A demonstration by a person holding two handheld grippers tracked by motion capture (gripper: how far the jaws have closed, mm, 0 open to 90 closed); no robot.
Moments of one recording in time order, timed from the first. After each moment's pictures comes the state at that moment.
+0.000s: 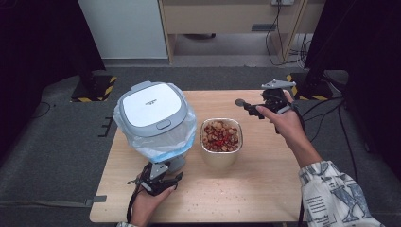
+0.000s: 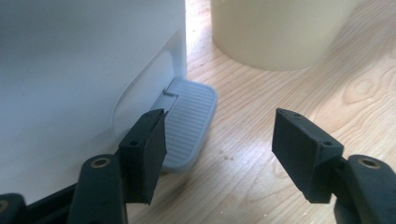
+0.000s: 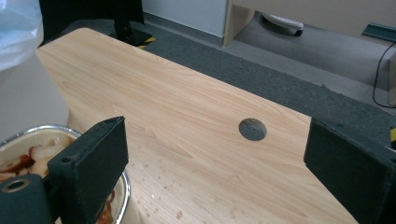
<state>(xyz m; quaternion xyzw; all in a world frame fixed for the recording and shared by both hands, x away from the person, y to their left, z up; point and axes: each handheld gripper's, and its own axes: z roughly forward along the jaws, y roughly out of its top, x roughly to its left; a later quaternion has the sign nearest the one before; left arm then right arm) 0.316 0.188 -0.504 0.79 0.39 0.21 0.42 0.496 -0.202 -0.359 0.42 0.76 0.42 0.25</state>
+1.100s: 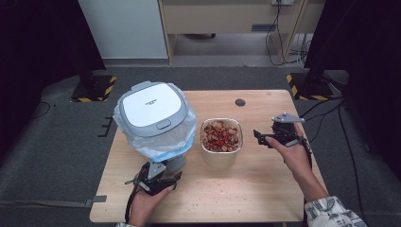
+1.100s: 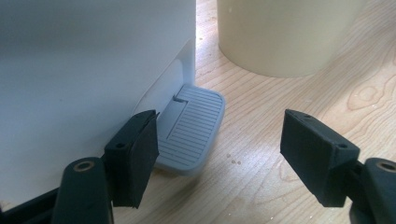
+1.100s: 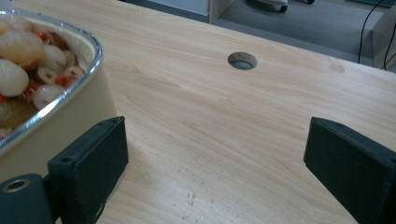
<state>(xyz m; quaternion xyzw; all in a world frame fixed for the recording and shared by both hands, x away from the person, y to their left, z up) 0.317 0.192 -0.502 0.79 0.39 0.22 0.42 0.439 -0.238 -0.441 0.46 0.75 0.40 0.25</state>
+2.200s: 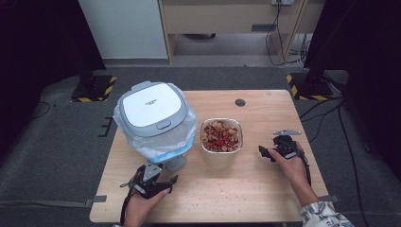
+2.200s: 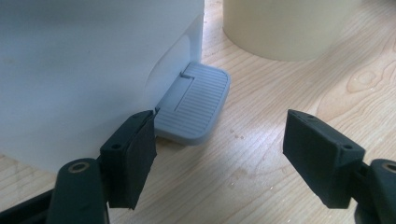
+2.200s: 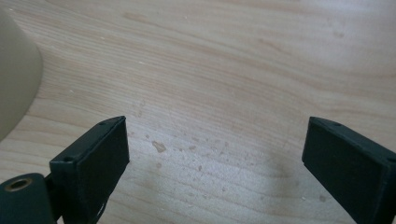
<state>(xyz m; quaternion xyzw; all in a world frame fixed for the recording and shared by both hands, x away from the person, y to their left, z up) 0.308 0.204 -0.503 0.79 0.41 0.21 0.41 0.441 -0.262 -0.521 0.55 0.75 0.32 0.20</state>
